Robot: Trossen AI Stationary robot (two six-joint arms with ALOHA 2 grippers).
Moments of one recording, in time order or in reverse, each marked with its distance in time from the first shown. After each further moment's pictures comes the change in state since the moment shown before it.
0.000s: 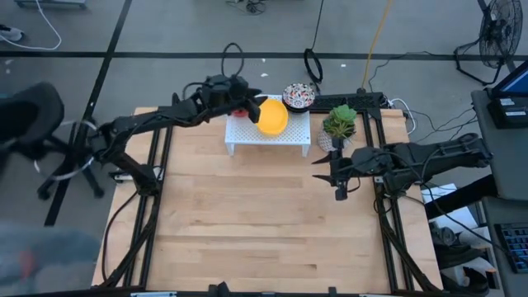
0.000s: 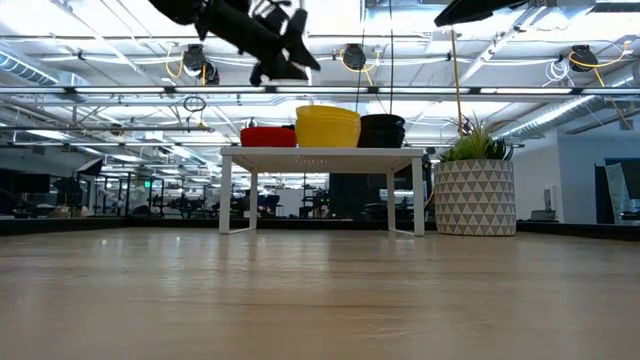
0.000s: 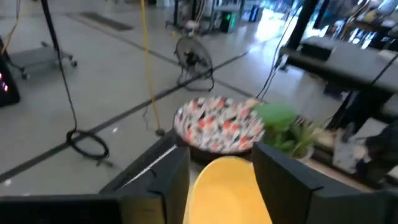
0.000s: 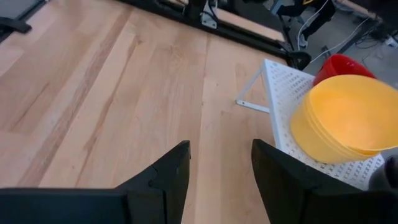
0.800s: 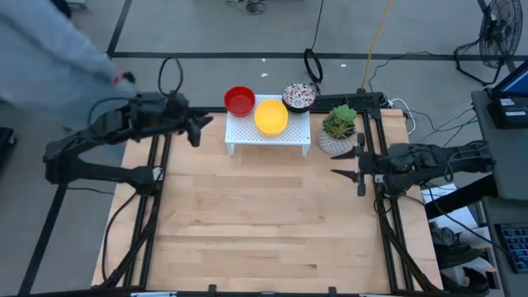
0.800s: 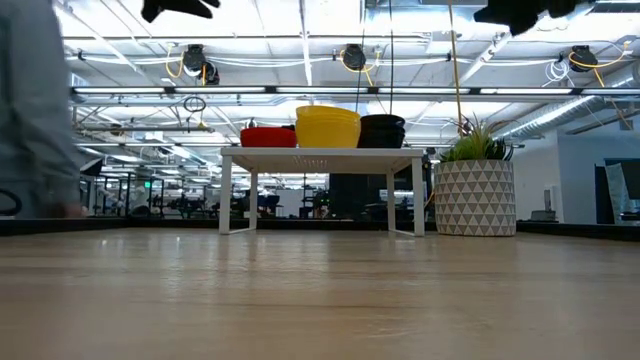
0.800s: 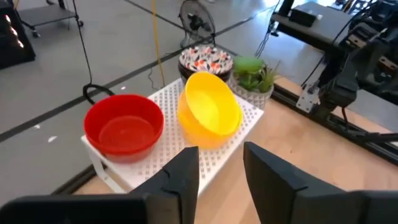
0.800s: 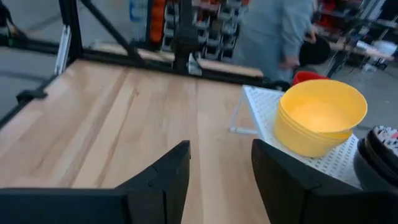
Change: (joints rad) left arm -0.199 -0.579 -0.011 -0.743 -0.170 -0.135; right arm 0.000 -0.381 -0.239 0.116 -0.001 0.085
